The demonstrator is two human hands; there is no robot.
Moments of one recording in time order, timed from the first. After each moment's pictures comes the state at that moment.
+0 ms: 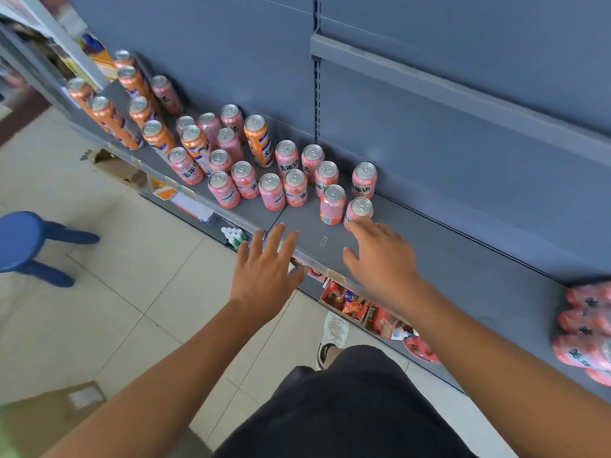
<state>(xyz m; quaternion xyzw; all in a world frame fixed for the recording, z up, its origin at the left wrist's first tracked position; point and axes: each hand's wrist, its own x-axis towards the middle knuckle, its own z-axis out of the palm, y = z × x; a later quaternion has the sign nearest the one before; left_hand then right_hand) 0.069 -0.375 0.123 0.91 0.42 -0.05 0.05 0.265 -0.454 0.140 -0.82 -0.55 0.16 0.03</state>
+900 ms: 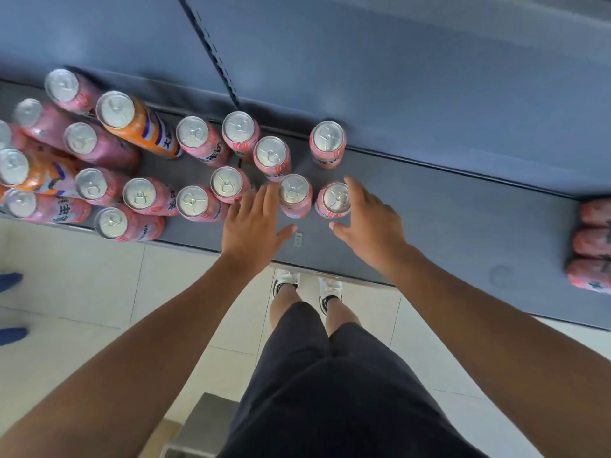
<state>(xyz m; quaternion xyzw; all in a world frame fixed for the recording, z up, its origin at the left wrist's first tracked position) 0.197 -0.209 -0.021 0.95 0.26 -0.09 0.13 0.350 -0.359 0.003 -0.89 -0.34 0.30 0.06</state>
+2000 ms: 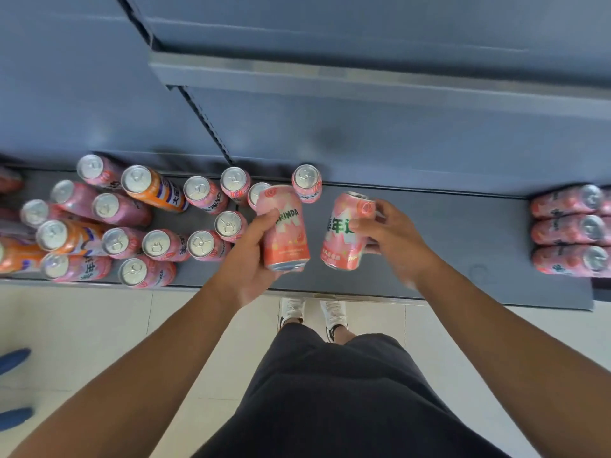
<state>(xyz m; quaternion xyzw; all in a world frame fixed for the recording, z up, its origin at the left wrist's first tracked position) 0.215 -0.210 0.091 0.30 0.39 -0.07 0.87 0.362 -0.398 0.091 -0.70 0.01 0.45 0.56</state>
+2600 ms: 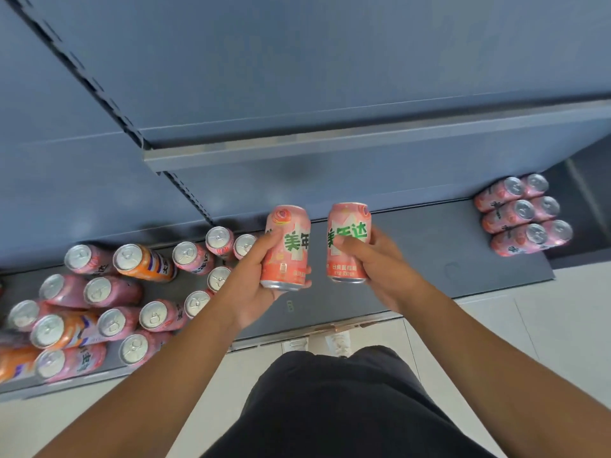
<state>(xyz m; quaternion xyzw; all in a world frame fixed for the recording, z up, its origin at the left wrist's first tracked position) 0.242 -0.199 0.140 0.37 0.33 -0.15 0.85 0.325 -0.392 0.154 -0.66 0.10 0.37 0.65</state>
